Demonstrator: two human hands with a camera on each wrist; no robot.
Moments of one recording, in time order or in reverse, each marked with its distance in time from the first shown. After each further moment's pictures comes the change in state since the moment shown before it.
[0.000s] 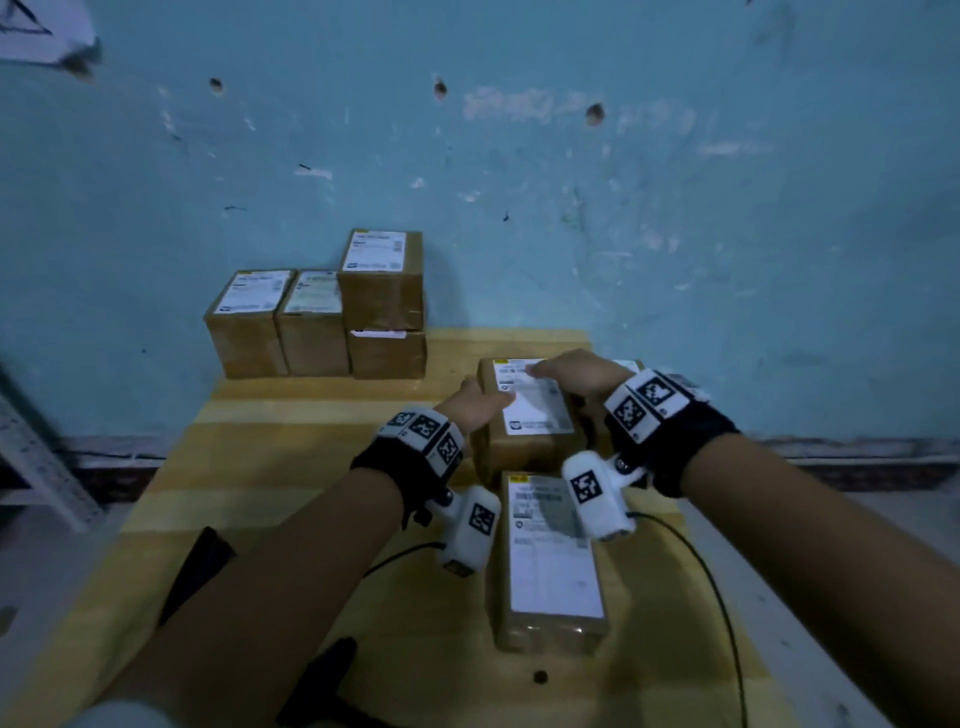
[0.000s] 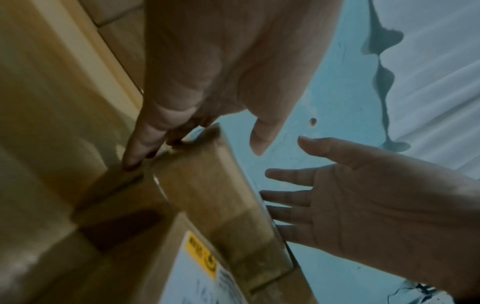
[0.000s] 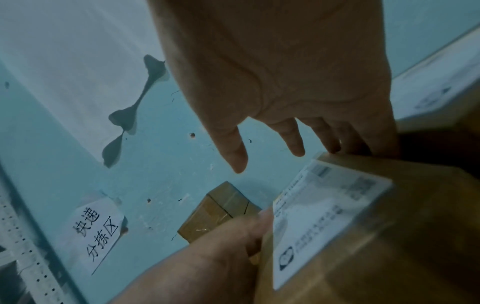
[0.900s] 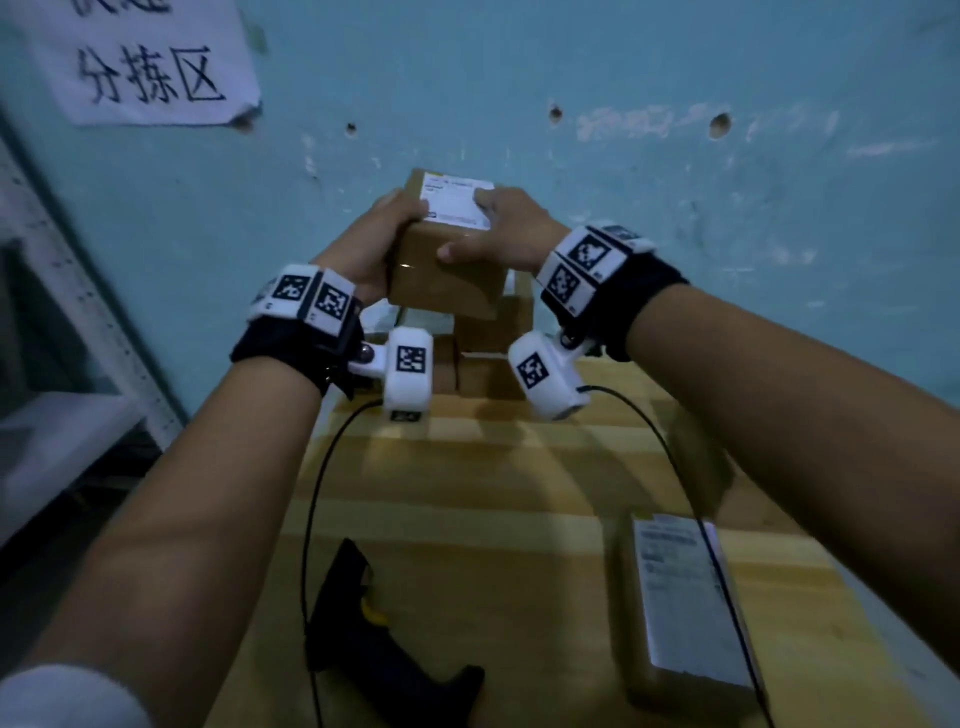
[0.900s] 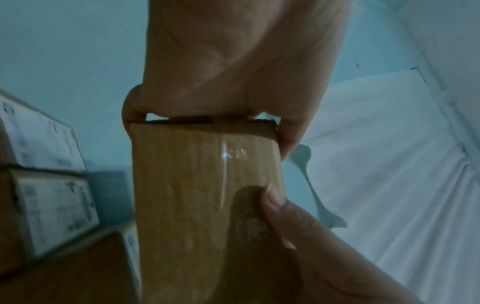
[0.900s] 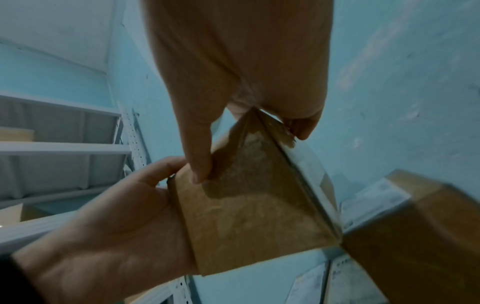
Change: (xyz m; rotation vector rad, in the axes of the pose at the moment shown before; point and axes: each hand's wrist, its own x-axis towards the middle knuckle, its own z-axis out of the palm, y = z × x) left_hand -0.108 0.119 -0.205 -0.221 0.243 0.509; right_hand -0.016 -0.216 0.038 -0.329 0.173 -0.727
